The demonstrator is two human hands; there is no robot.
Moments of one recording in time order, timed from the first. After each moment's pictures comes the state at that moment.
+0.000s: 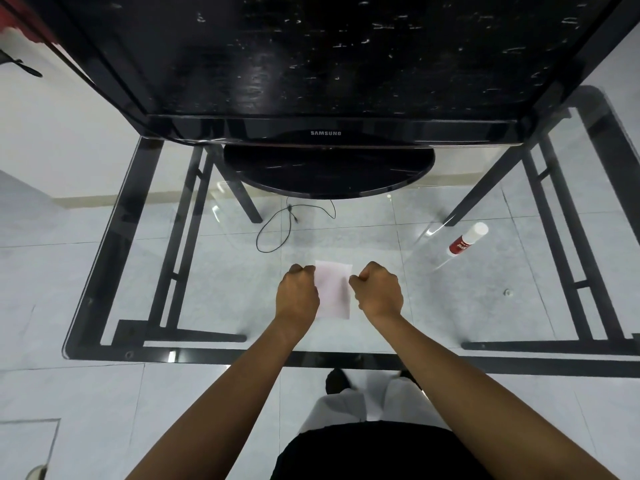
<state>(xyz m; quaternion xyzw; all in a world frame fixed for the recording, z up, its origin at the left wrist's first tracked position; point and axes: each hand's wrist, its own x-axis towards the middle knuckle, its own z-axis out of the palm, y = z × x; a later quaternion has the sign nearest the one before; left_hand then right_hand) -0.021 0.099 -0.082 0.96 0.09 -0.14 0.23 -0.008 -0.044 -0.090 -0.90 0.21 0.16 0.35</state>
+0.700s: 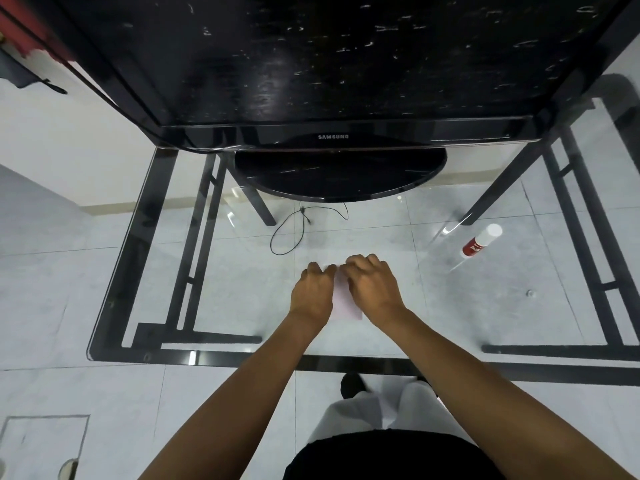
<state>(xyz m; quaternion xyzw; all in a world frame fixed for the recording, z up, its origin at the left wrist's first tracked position) -0.013 0.092 -0.075 0.98 0.00 -0.18 0.11 0.004 -0.039 -0.096 -0.96 -0.18 -0.01 0.19</state>
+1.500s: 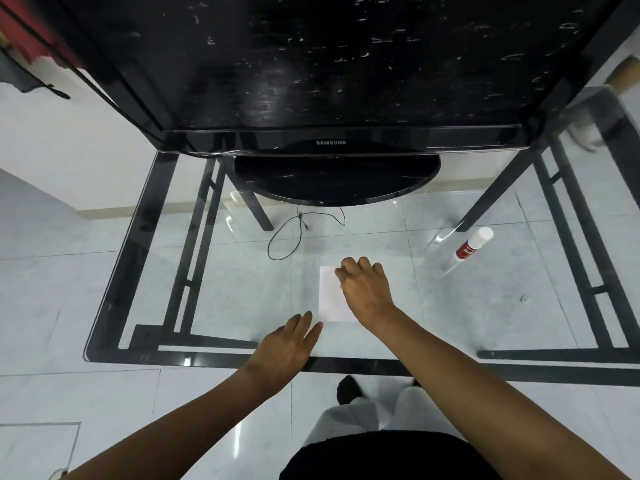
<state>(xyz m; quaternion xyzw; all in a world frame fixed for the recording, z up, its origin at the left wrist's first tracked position) -0.099 0.138 -0.050 0.94 -0.28 -0.16 -0.09 0.002 -0.029 -0.090 -0.97 -0.20 0.10 0.02</state>
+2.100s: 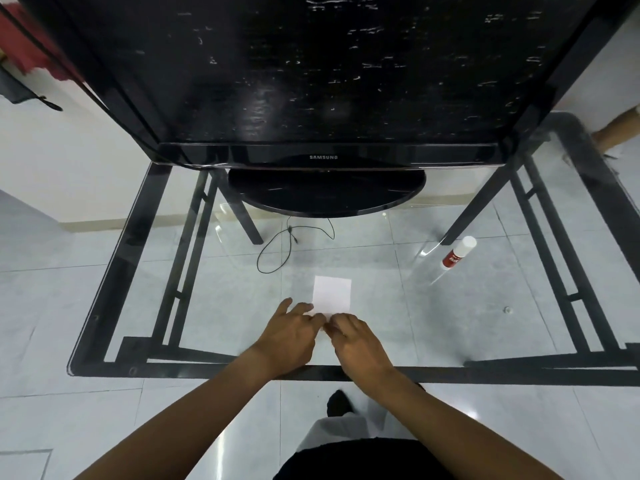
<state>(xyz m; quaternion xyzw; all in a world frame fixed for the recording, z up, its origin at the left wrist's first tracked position) -0.065 0.133 -0.059 0.95 -0.27 -0.16 0.03 -0.085 -0.038 -0.094 -0.94 -0.25 0.06 0.21</state>
